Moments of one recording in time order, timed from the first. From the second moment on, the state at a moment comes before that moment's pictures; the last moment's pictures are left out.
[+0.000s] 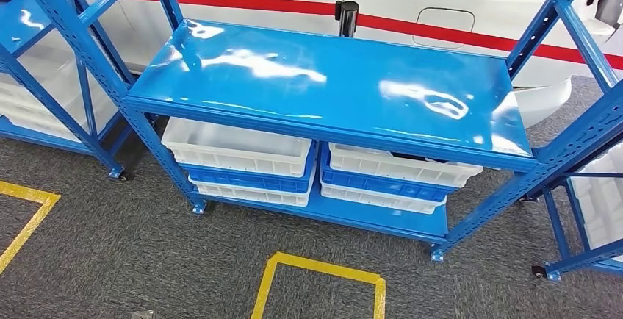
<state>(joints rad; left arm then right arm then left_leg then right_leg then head) -0.11 -0.09 0.75 -0.21 -0.74 0.21 -0.48 -0.06 0.05 -0.18 -0.20 0.39 -0.15 -0.10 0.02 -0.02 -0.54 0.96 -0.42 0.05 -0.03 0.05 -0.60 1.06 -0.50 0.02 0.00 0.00</state>
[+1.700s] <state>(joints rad) -0.08 -0.08 0.65 -0.22 -0.64 0.18 -0.38 -0.02 0.04 -0.16 -0.21 0.36 -0.16 -0.09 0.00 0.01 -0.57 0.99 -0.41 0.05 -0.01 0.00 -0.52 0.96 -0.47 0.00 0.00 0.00</state>
